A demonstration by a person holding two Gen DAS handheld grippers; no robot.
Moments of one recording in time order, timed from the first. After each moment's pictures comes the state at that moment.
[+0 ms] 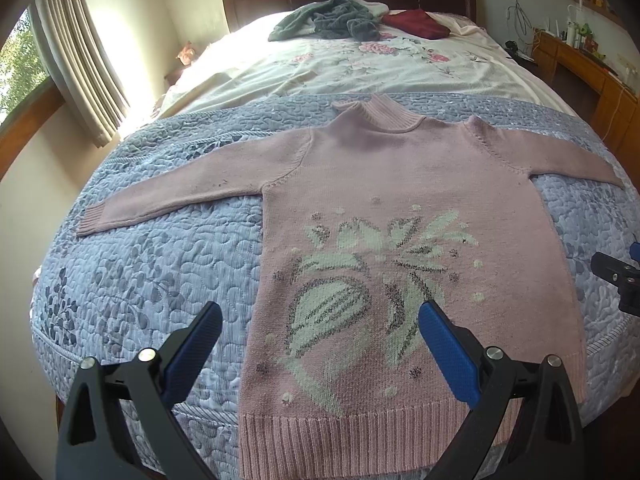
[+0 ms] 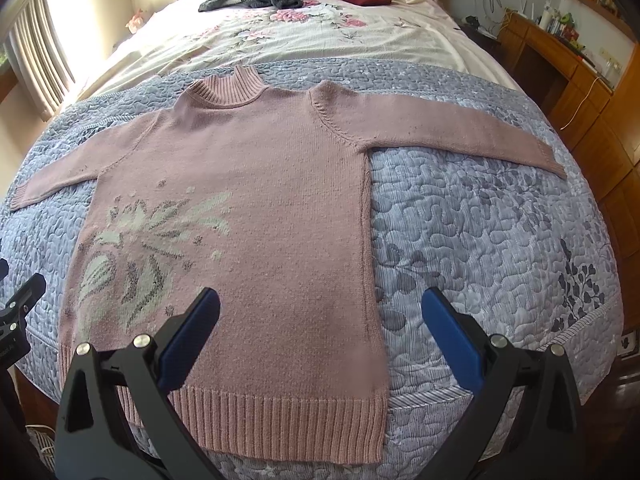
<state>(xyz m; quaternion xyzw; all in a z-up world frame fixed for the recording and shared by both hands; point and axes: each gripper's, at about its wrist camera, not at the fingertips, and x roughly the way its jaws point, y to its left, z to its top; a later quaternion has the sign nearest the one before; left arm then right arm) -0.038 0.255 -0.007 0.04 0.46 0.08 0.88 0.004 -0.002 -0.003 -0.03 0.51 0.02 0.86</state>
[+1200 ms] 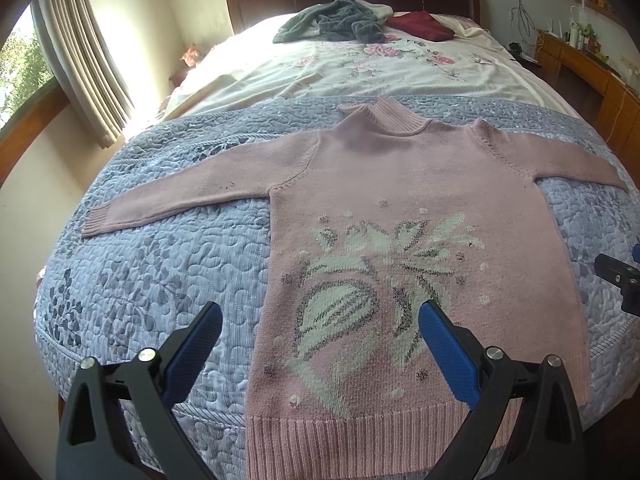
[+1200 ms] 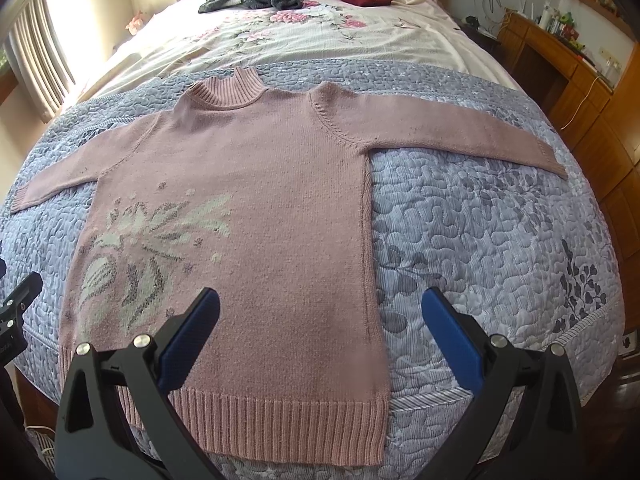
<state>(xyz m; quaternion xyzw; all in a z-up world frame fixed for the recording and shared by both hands) -0.038 0.261 -0.005 0.04 0.46 0.08 0.88 0.004 -0.004 -0.004 -0.02 0.51 0.02 0.86</state>
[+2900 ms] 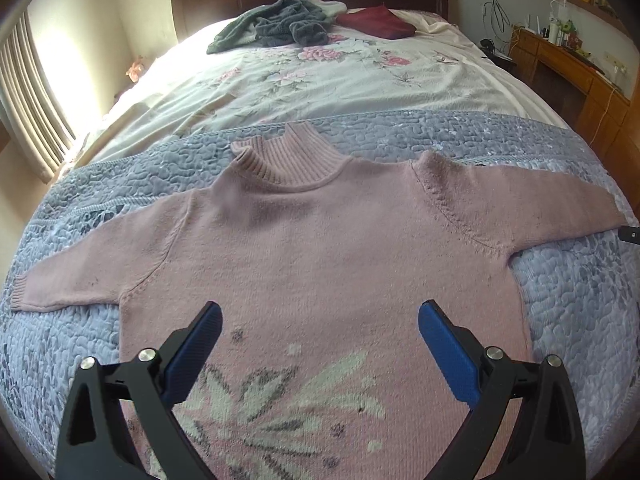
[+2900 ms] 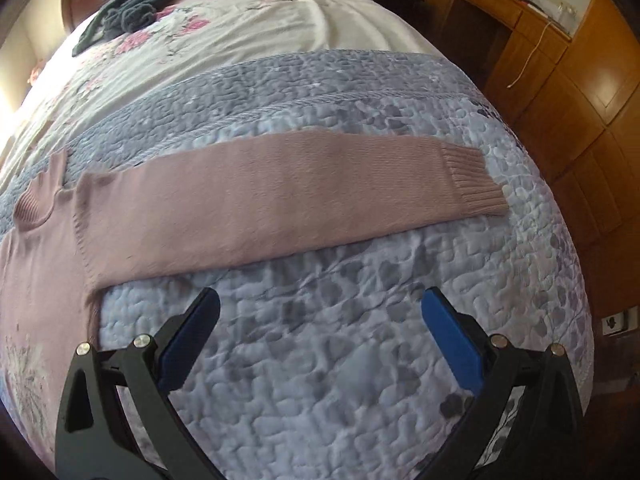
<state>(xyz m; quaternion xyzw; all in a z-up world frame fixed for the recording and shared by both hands) 0.156 0.135 -0.039 0.03 0.46 0.02 0.89 0.215 -0.299 -0.045 0.02 0.54 -0.10 0.83</state>
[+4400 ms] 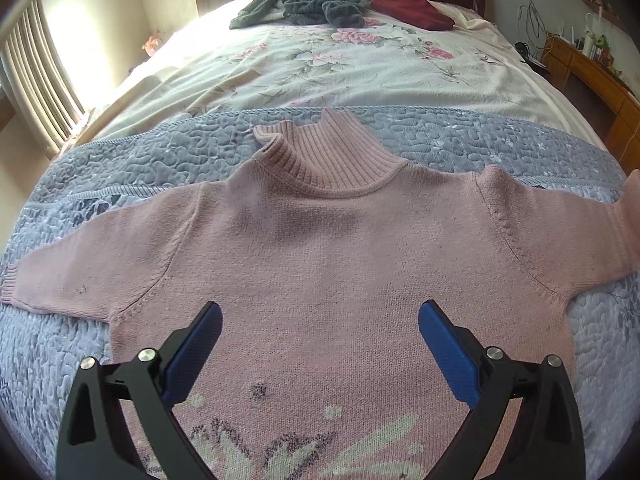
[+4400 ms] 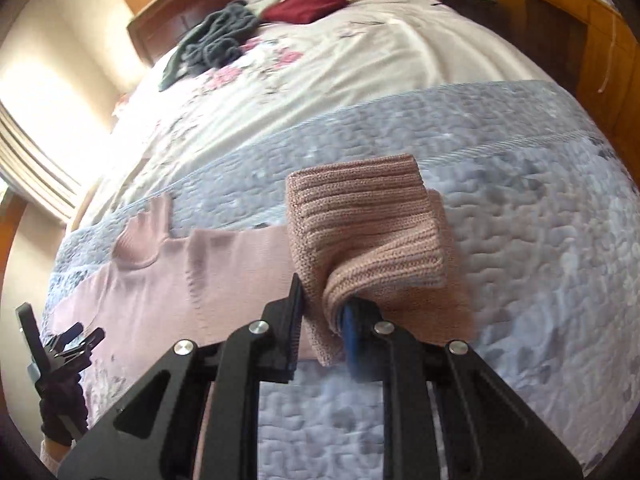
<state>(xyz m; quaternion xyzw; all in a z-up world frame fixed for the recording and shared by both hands) 0.206 0.188 -0.069 0.00 0.48 0.06 0.88 0.277 -0.225 -0.021 0.13 0.50 0.10 0.85</state>
